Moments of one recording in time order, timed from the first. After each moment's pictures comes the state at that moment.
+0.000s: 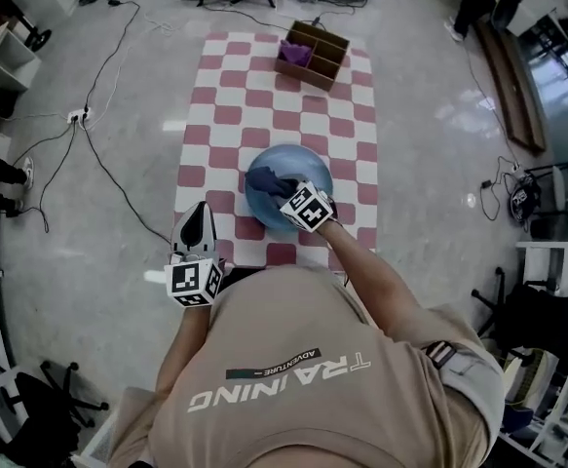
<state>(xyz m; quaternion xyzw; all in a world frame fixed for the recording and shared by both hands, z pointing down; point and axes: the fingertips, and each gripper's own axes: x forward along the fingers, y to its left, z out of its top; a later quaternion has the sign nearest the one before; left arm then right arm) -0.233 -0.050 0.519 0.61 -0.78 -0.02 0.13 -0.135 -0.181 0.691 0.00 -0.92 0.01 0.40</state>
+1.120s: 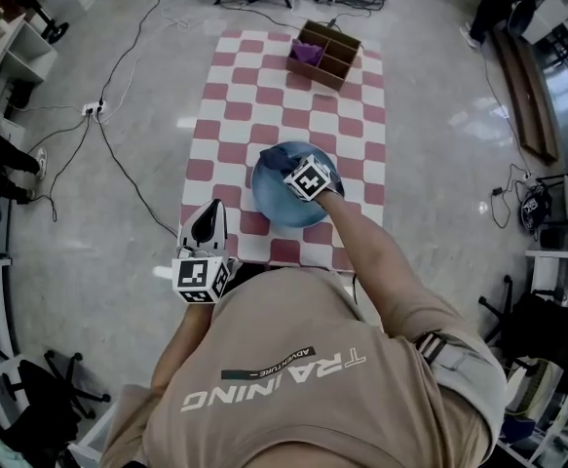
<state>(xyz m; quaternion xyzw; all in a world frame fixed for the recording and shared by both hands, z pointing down) -0.206 -0.050 0.505 0.63 -0.77 0.00 0.13 -0.150 -0.238 0.722 0.02 -0.88 0.00 0.47</state>
